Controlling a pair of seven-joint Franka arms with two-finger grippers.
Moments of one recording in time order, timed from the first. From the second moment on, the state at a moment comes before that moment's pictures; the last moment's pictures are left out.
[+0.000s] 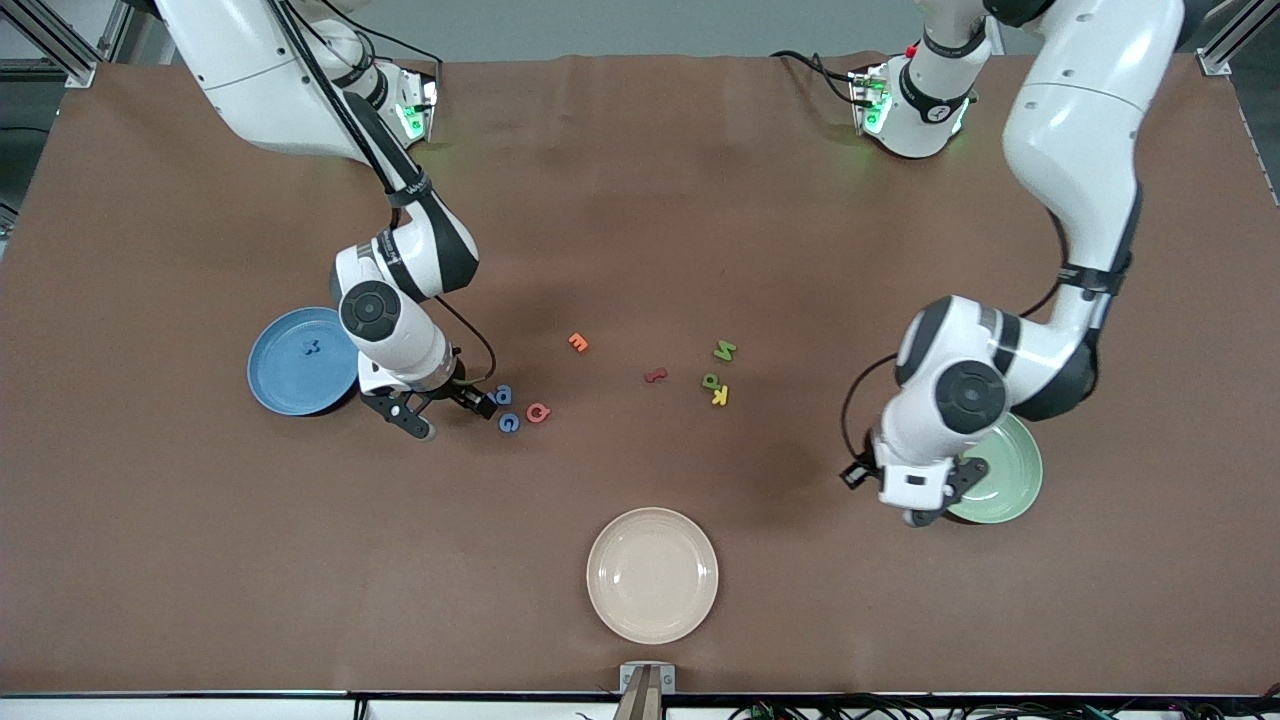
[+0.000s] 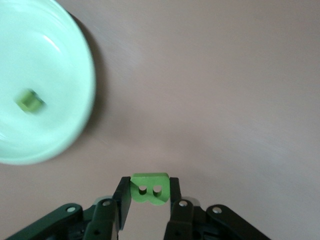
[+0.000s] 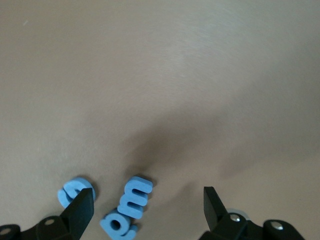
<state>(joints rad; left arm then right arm) -0.03 0.68 -0.27 -1.53 0.22 2.17 -0.97 0.31 0.50 0.07 -2.02 -0.02 2.55 1.10</state>
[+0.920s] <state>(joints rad) 0.16 0.68 -0.27 -1.64 0.22 2.17 -0.68 0.34 0.60 0.07 -1.94 0.00 2.52 1.47</state>
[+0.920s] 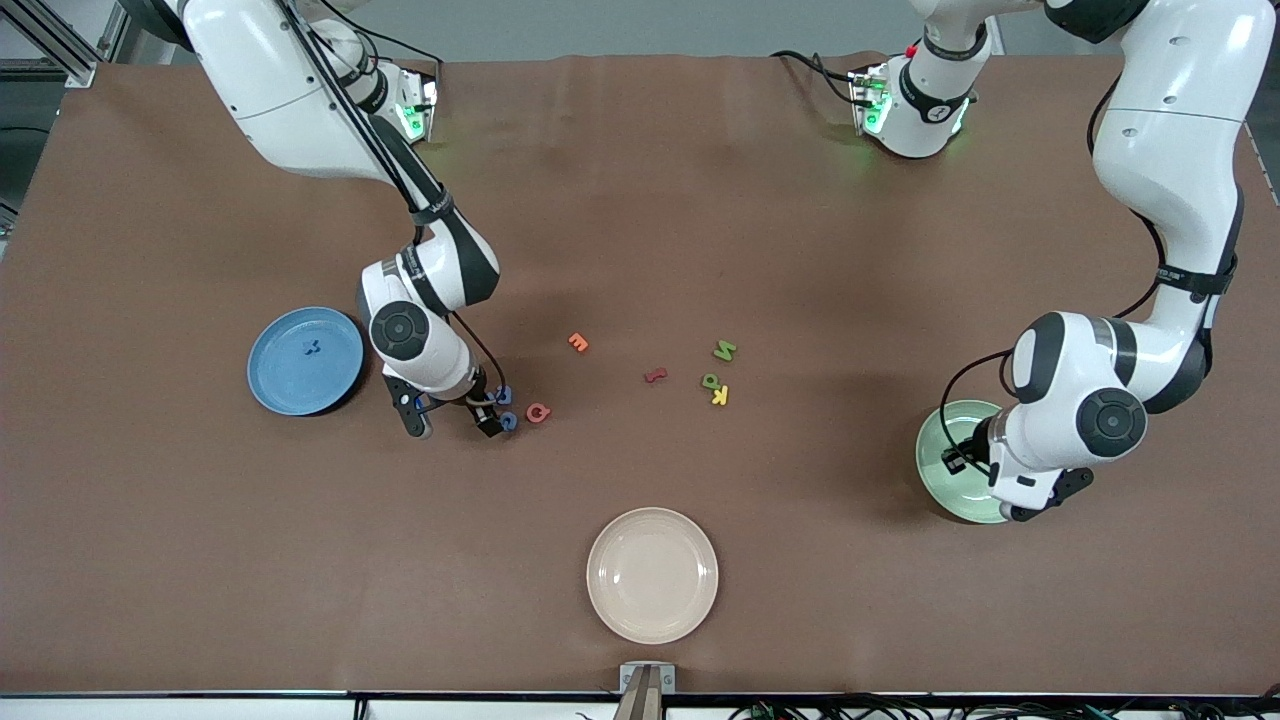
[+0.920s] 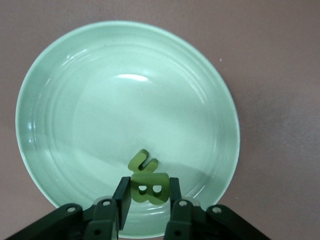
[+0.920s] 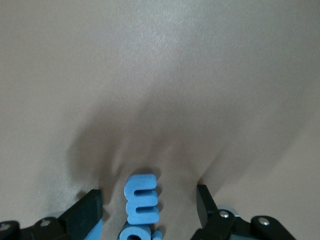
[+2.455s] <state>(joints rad) 0.18 0.68 -0.29 -1.65 0.22 2.22 -0.67 0.26 0.52 0.06 -1.90 0.00 2.29 1.26</state>
